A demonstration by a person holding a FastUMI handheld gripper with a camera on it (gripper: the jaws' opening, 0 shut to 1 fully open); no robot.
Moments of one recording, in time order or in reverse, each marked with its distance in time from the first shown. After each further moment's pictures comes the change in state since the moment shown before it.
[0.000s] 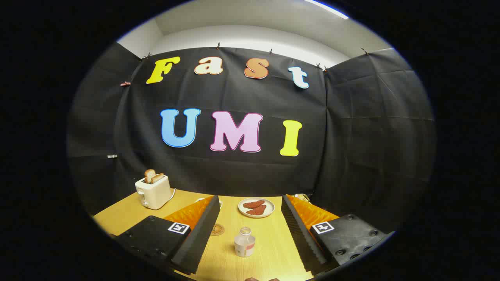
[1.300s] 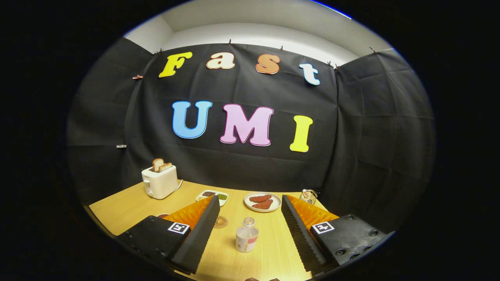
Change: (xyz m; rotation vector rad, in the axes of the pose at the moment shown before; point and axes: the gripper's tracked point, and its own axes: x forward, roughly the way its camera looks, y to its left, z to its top) arm 0.003 0.002 -0.047 -0.033 0.023 0.082
